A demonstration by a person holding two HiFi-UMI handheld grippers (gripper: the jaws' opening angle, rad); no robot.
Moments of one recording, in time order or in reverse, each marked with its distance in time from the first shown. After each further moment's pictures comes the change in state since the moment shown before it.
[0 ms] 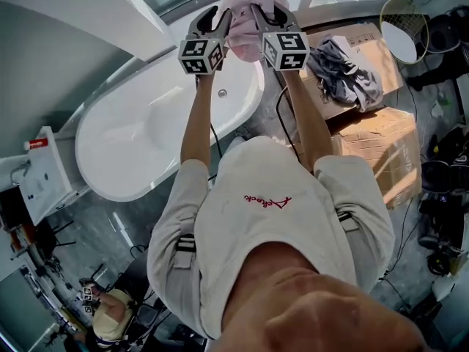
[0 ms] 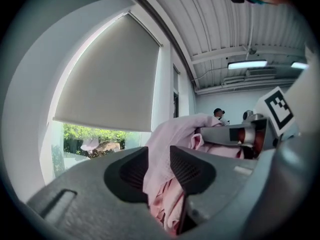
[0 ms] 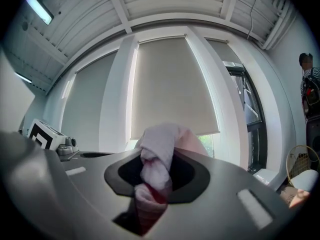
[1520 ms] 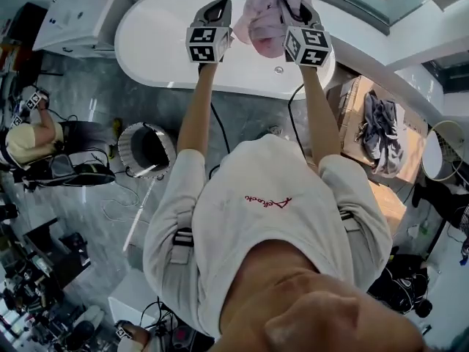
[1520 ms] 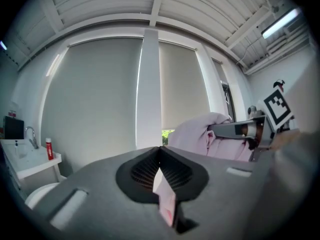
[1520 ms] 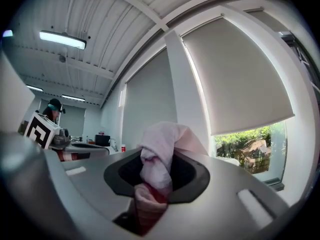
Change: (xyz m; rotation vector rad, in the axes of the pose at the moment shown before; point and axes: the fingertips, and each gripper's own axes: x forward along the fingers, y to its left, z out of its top) left arm -0.421 0.084 0.002 0.078 0.008 0.738; right arm -0.063 0.343 -0.025 -0.028 0.015 0.597
